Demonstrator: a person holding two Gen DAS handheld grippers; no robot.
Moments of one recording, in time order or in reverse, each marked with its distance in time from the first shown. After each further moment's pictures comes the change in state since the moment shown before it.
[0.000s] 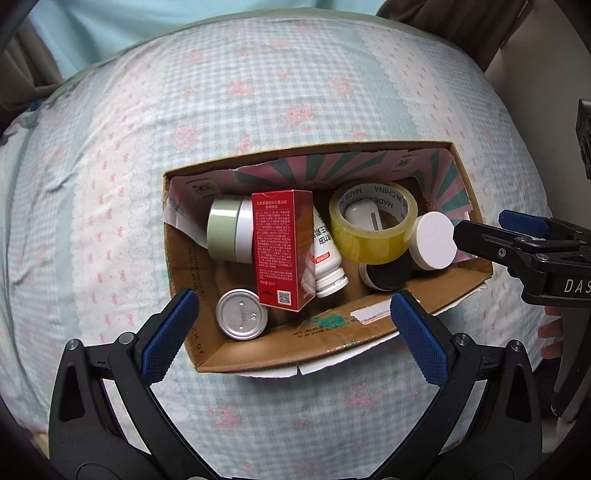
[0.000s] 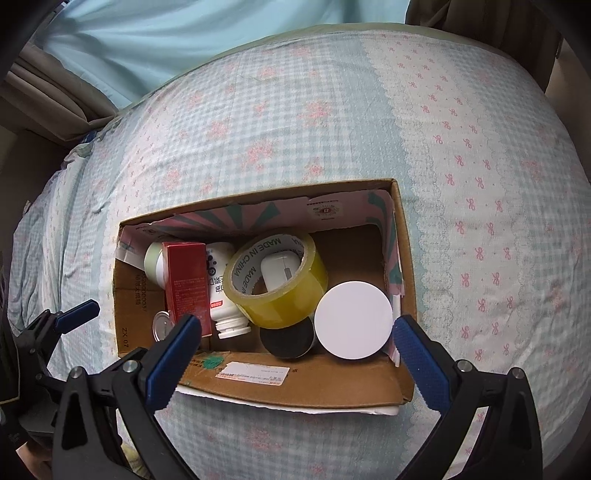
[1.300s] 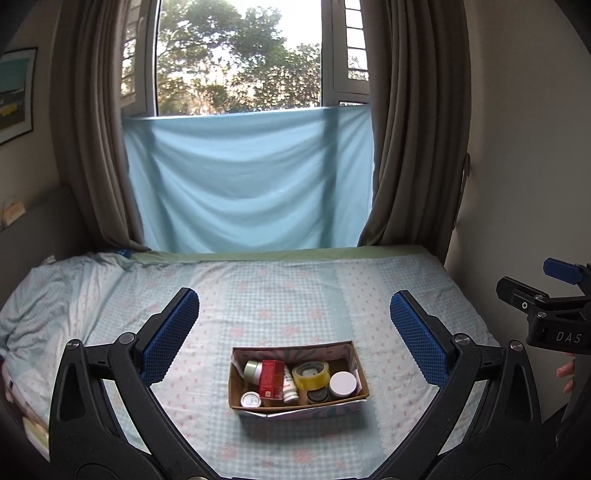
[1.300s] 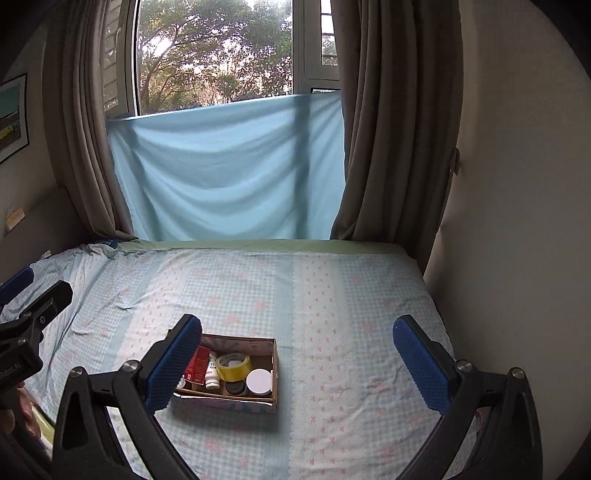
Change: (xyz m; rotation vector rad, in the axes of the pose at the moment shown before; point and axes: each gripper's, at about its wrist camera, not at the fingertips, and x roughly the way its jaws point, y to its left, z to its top) left arm -0.397 -0.136 -0.104 -0.040 -0.828 0.151; right arm -0.397 0.005 -0.130 -0.136 -0.704 -0.239
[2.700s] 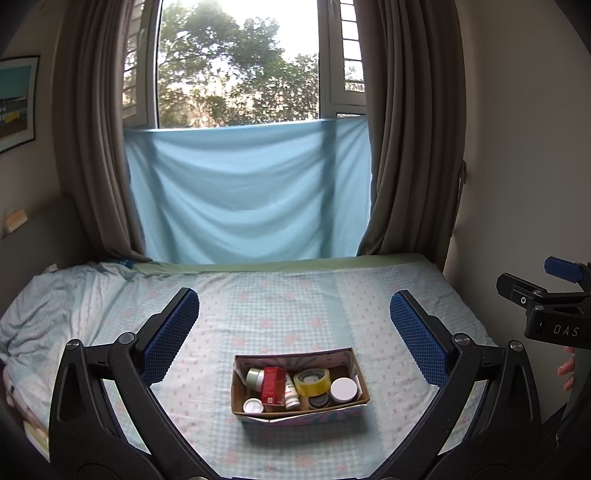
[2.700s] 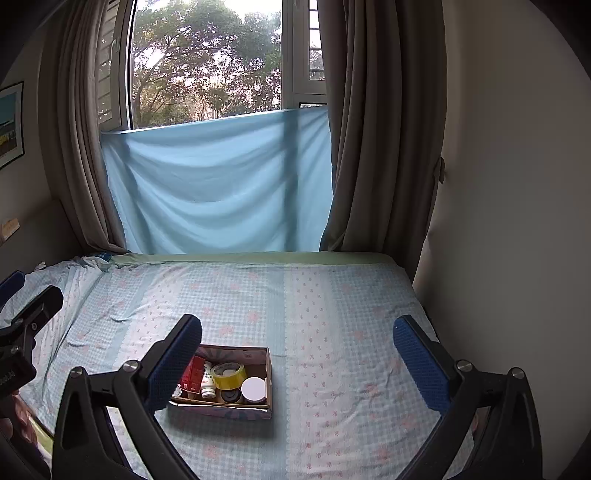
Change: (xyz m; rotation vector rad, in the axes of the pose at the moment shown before) left arm -0.014 0.001 0.000 0.001 -0.042 0.001; right arm -0.022 -0.007 -0.002 0.024 -0.037 -0.028
